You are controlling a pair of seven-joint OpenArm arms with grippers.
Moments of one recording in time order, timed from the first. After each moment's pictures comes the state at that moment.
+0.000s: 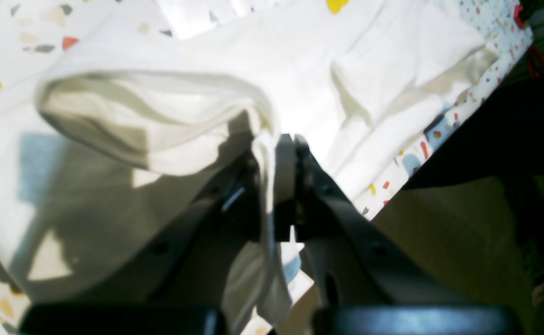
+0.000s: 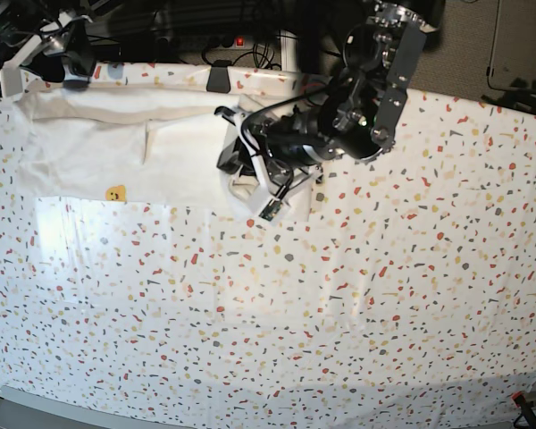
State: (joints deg) left arm 2.9 2.4 22.8 99.2 -27.6 -17.1 53.3; right arm -42.6 7.3 54.0 132.0 57.0 34.2 -69.4
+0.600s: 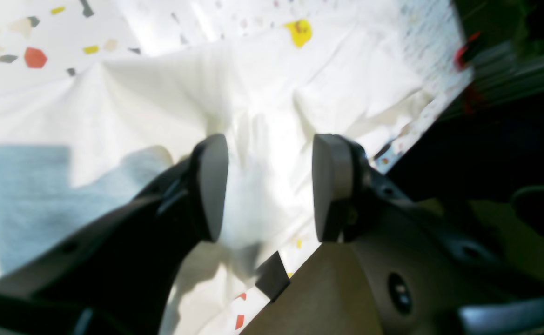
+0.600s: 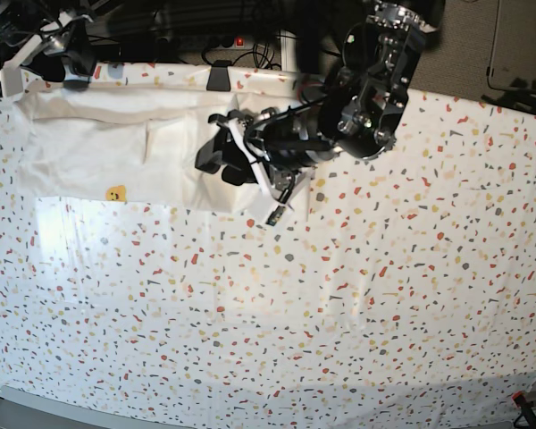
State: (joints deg) left arm 2.7 2.4 22.8 99.2 -35.9 -16.0 53.3; right arm -42.6 7.3 54.0 132.0 57.1 34.2 -69.6
